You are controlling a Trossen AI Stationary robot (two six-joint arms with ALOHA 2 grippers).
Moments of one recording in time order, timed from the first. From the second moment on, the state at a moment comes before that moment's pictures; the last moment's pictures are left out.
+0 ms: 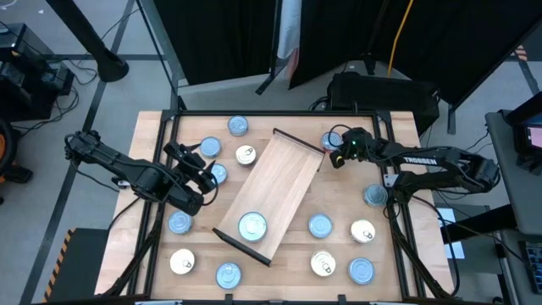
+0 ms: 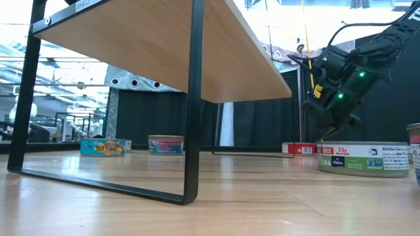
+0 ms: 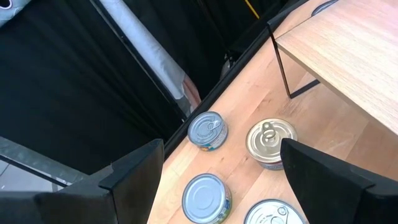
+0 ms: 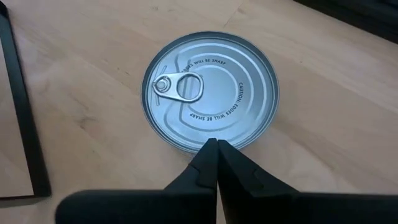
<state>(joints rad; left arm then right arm) -0.43 1.19 1.13 -1.31 -1.09 -0.85 -0.63 1.16 0.36 -0.08 0.19 0.33</state>
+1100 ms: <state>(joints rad) -0.43 1.19 1.12 -1.31 -1.09 -0.85 -0.42 0.87 0.48 -0.43 -0.08 0.39</state>
